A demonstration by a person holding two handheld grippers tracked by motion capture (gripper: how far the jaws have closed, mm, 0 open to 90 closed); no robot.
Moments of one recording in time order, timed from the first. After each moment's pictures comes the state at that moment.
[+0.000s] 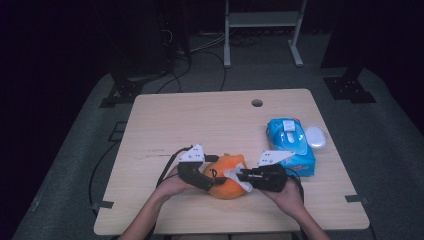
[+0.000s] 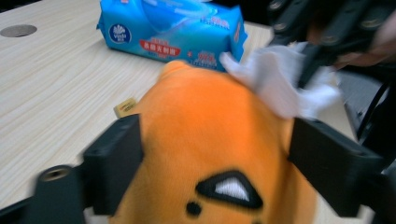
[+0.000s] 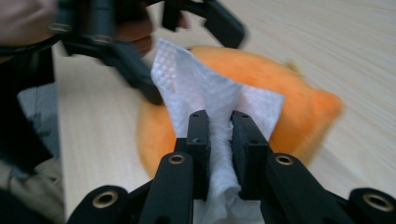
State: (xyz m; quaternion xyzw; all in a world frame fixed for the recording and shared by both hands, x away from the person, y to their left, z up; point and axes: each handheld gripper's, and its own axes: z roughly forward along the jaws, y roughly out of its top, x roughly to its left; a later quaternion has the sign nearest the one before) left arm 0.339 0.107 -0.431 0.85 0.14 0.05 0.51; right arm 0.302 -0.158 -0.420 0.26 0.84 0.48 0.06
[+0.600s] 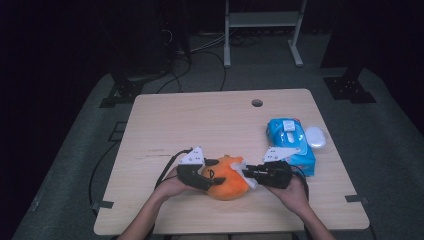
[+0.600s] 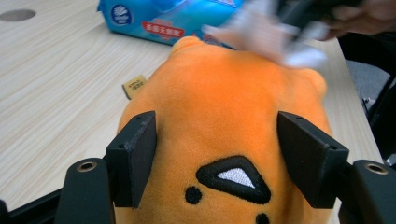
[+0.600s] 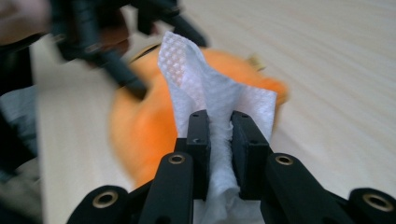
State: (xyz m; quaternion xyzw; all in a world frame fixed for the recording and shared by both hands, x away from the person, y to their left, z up) left arm 0.344 0.116 -0.442 0.85 0.15 0.04 0.51; right arm 0.311 -0.174 -0.420 0.28 0.83 0.47 0.08
